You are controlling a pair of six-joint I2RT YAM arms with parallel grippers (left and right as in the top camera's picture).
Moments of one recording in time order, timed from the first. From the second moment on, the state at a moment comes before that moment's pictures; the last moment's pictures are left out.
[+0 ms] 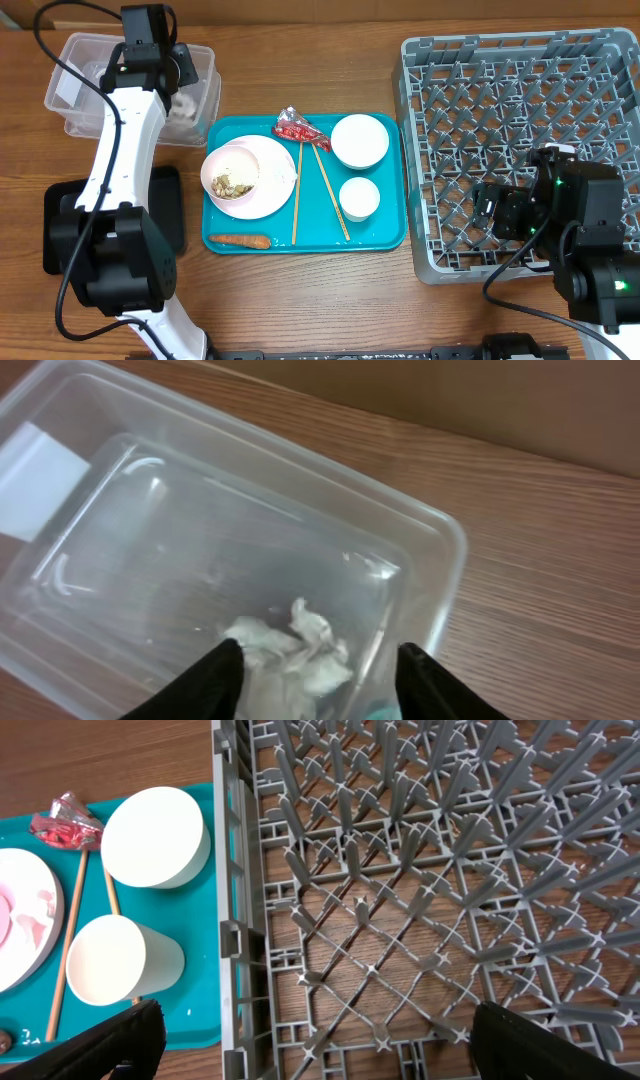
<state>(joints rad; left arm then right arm) 0.05 1.92 1.70 -0.59 -0.17 -0.20 0.03 0.89 1.08 -1.06 -0.04 0.17</state>
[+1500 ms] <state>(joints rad) -0.31 2.19 1.74 -0.80 0.08 -1.00 0.03 0.89 1.08 -1.09 -0.04 0.17</state>
